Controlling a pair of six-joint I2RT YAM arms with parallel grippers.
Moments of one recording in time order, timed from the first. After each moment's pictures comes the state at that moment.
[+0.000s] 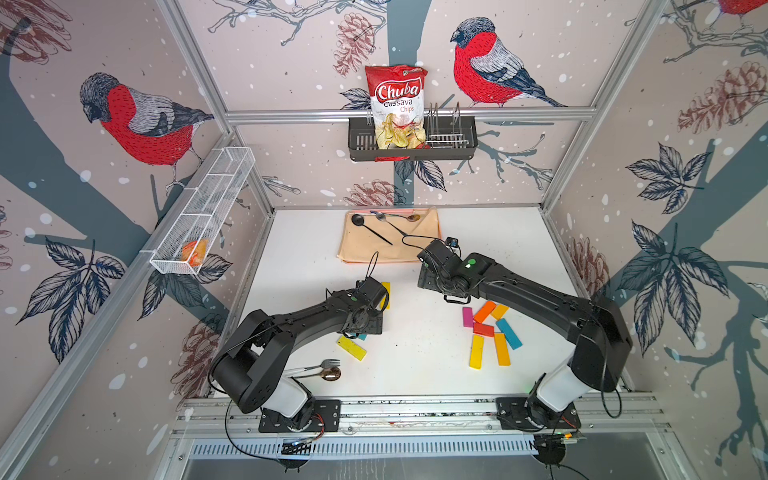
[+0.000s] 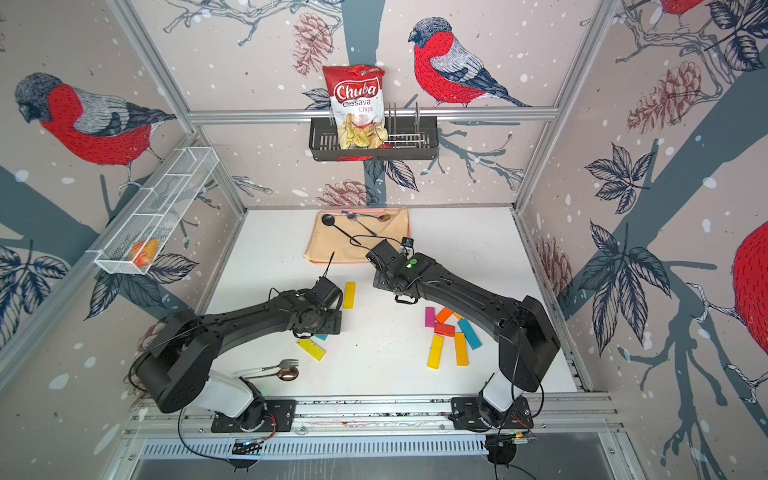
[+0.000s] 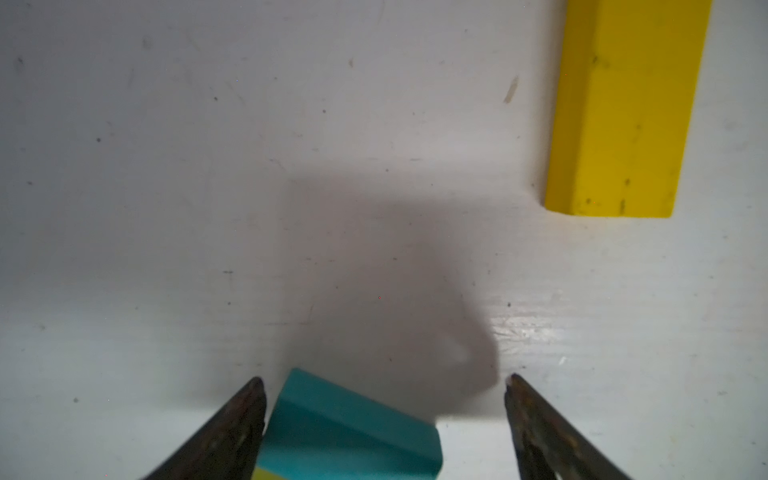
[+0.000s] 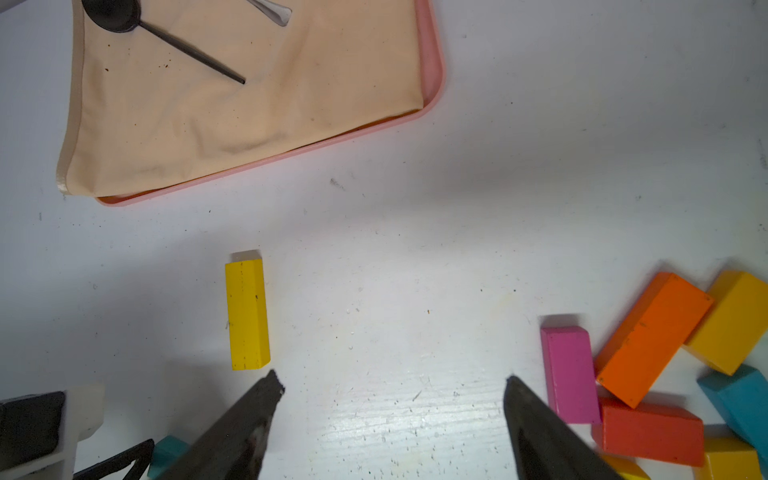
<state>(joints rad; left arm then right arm) -0.67 1.49 0.77 -0.61 -0.17 -0.61 0.87 1.61 1.33 -0.81 0.32 0.92</state>
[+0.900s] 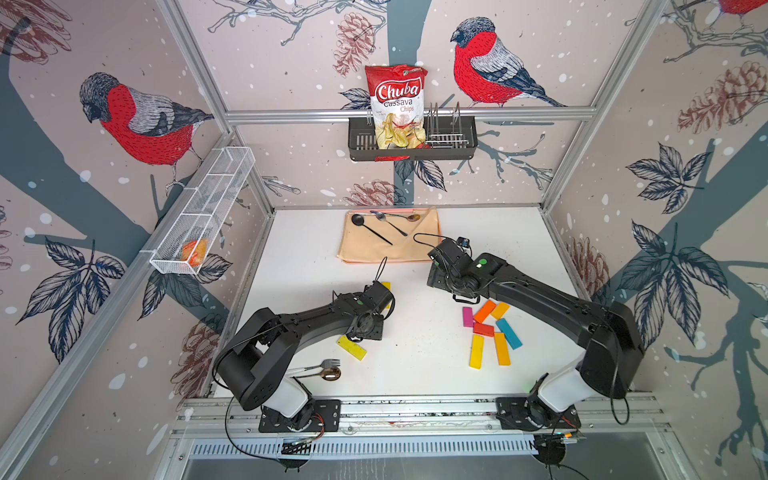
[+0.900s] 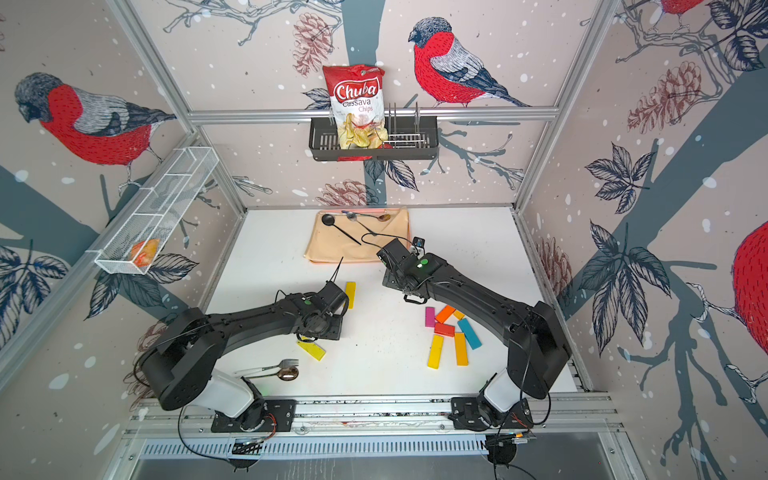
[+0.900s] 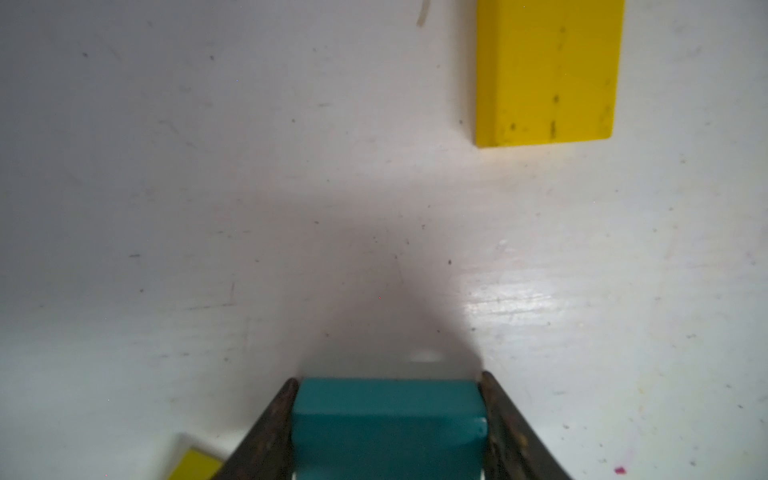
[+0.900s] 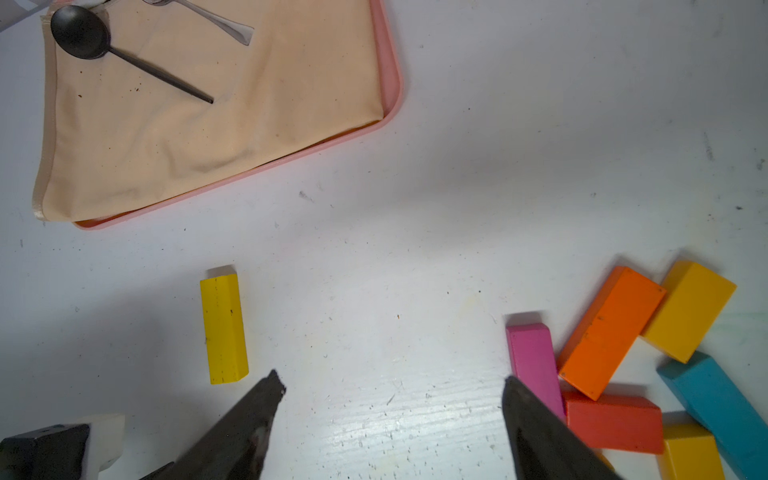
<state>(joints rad) -0.74 1.53 0.76 -0.59 -0.11 -0.60 0.82 1.55 1.27 -0.82 0.32 0.92</state>
